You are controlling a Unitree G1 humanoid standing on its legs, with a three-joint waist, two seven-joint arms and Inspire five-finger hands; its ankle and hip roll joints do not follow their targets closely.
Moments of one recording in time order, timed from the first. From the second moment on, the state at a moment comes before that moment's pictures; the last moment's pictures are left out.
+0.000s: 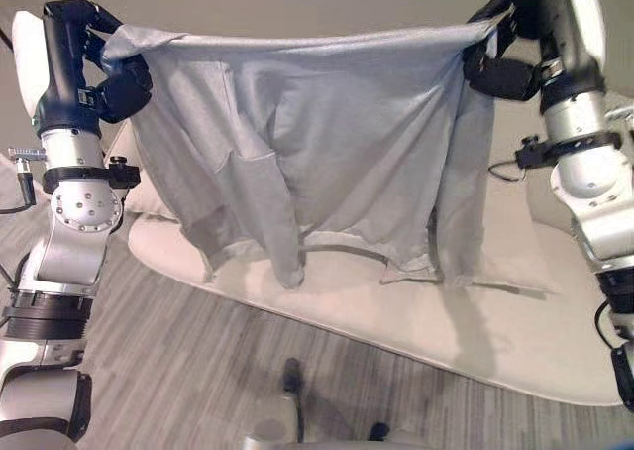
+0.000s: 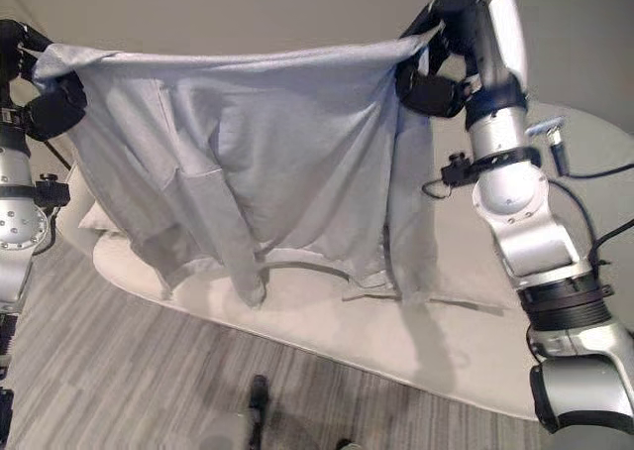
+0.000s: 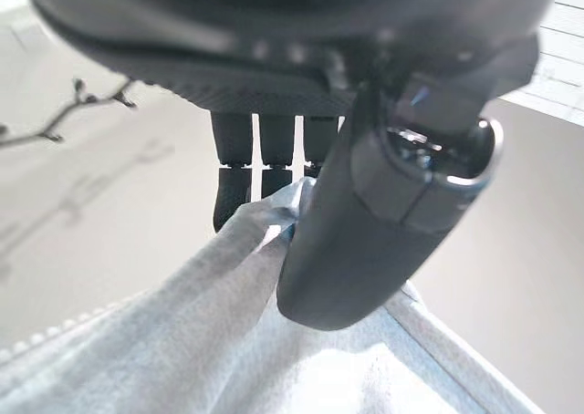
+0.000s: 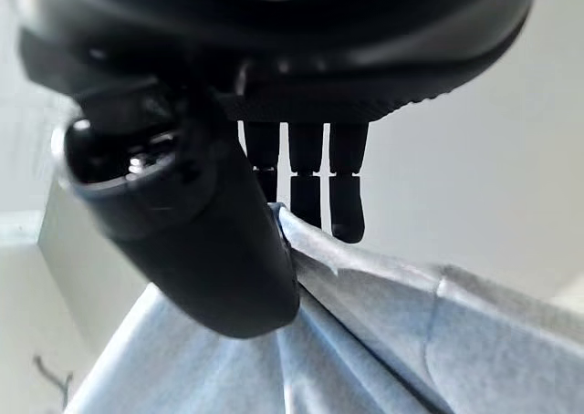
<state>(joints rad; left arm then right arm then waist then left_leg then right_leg) -0.57 0.84 0.00 0.14 0.04 -0.04 0.43 -0.70 -0.91 0.20 0.07 0.13 -0.03 -0.23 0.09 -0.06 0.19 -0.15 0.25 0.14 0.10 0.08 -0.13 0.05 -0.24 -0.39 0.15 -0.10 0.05</state>
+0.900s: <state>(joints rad) -0.62 0.79 -0.09 0.07 0.01 -0.03 0.43 -0.63 -1.01 0.09 0.06 0.12 -0.05 -0.28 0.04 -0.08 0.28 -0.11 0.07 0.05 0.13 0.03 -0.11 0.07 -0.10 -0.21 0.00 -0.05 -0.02</state>
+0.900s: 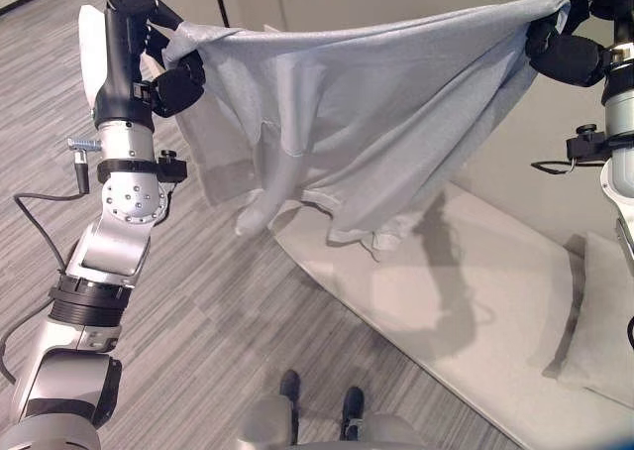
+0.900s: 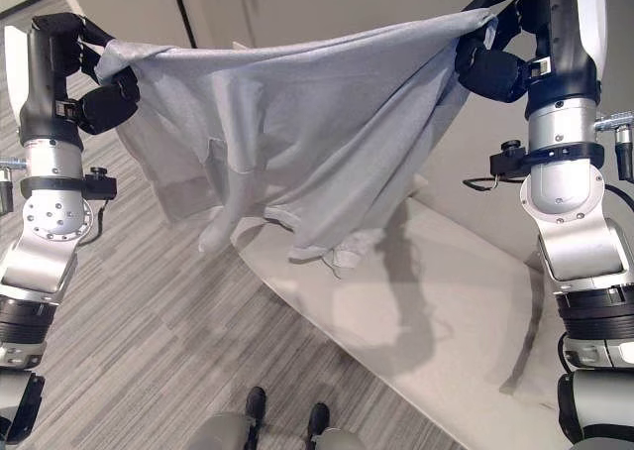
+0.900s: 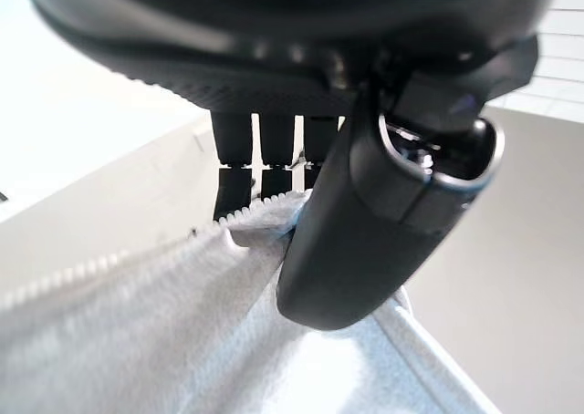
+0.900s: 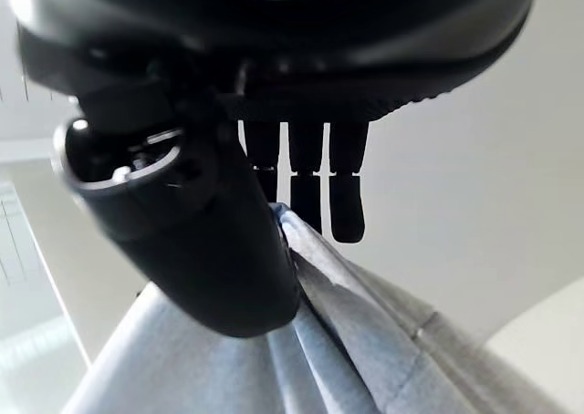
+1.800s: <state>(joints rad) -0.52 0.62 -0.09 0.07 0.01 -0.04 0.37 -0.40 -0.95 -0.05 0.00 0.09 -0.05 -0.27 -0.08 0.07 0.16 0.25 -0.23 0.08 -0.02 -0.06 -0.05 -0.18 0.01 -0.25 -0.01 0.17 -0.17</state>
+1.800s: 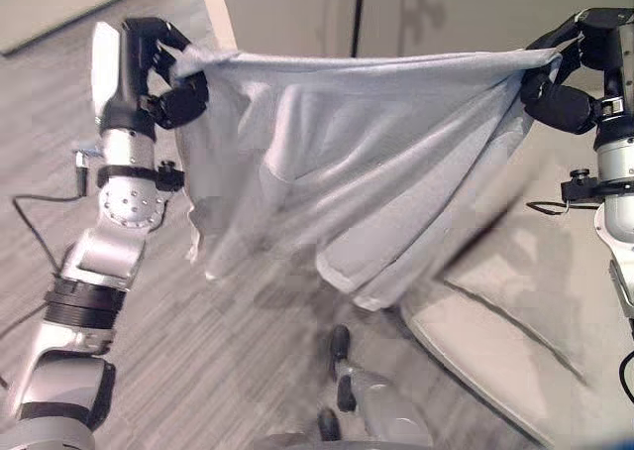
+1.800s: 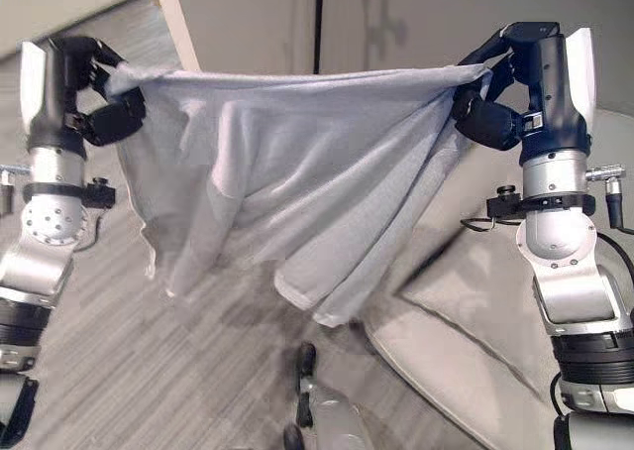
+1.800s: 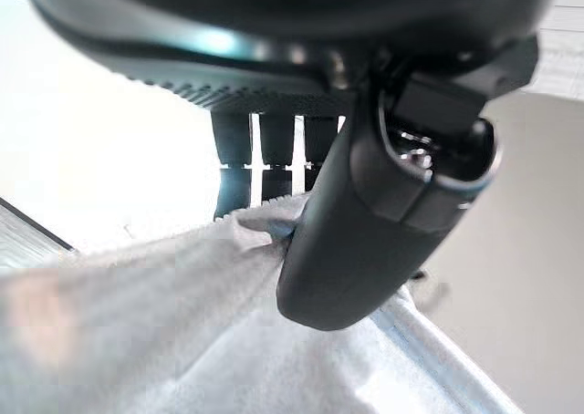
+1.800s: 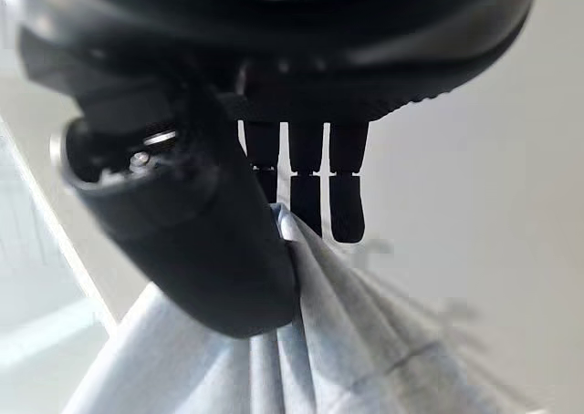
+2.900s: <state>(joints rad) -0.43 0.80 0.03 -0.14 0.01 -0.06 0.33 -0.38 -0.85 -0.08 -0.04 0.05 -0.02 -0.23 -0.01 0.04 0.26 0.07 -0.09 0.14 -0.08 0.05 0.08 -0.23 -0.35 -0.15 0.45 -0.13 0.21</state>
